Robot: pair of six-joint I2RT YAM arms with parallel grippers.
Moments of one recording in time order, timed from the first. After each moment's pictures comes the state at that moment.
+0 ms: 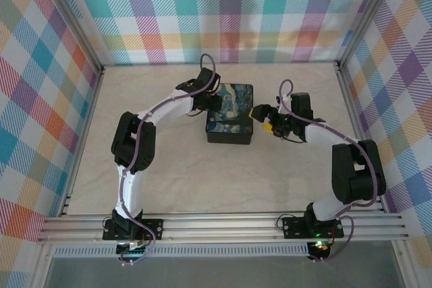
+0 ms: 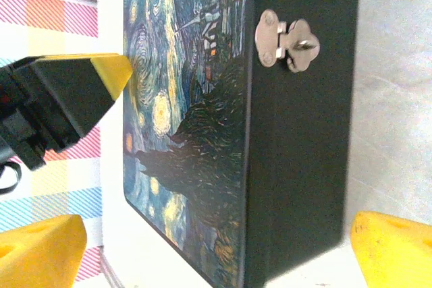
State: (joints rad) left arm -0.52 2.07 1.70 -0.60 -0.06 -0.28; right arm 0.17 1.55 0.86 -0.07 -0.71 0.66
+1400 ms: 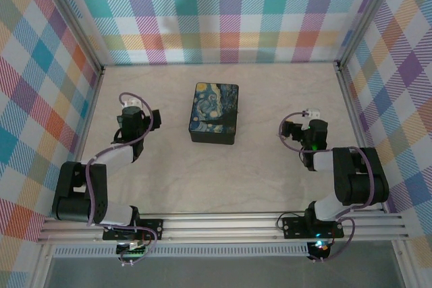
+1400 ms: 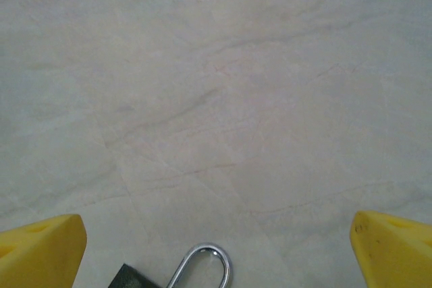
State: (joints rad) left arm -0.08 1.40 0.59 0.33 -0.23 -0.13; right arm 0.00 1.53 0.39 0.71 -0.01 0.10
